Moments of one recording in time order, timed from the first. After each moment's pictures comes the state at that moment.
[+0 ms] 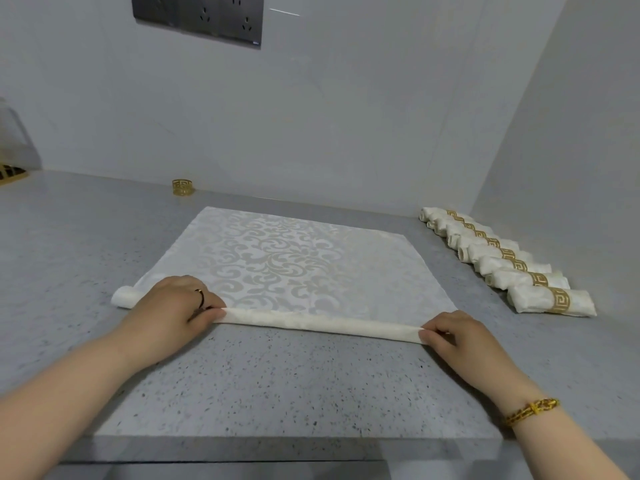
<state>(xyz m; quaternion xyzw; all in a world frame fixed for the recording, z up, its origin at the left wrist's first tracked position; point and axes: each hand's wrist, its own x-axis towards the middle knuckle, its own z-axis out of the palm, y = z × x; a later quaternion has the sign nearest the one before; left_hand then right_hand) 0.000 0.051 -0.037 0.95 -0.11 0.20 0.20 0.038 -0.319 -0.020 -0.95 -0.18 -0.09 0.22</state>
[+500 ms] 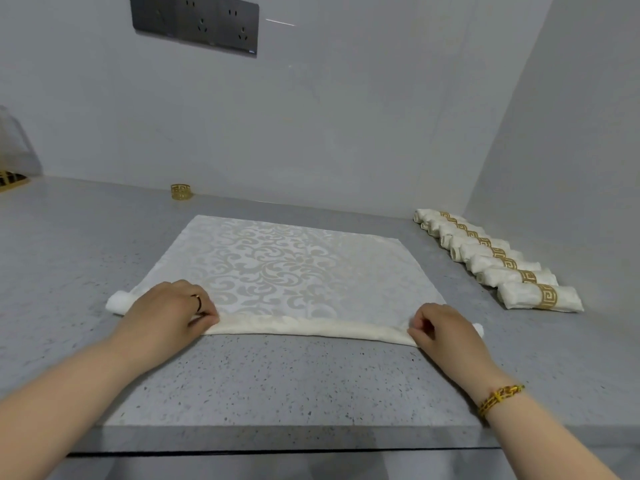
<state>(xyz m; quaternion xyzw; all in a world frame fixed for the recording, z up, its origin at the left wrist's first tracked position) -0.013 0.049 -0.038 0.96 -0.13 0.22 0.12 0.038 -0.312 -0.027 -0.96 -0.17 -0.14 0.18</state>
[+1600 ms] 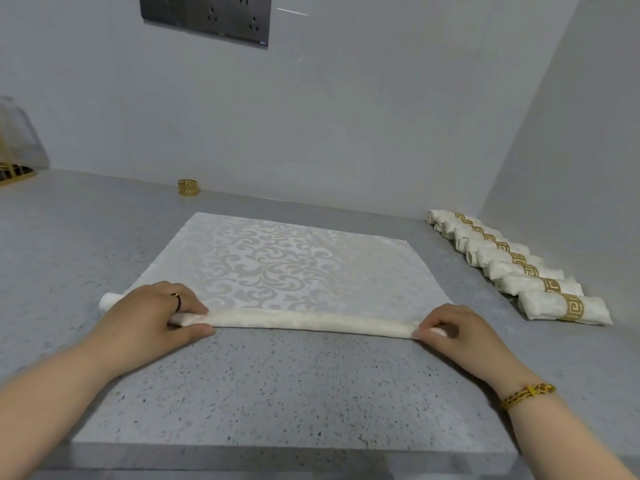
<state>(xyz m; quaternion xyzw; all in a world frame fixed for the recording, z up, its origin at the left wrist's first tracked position) -0.010 0.072 -0.041 0.95 -0.09 0.19 0.21 0.062 -0.321 -0.024 -0.94 -0.18 -0.07 0.27</state>
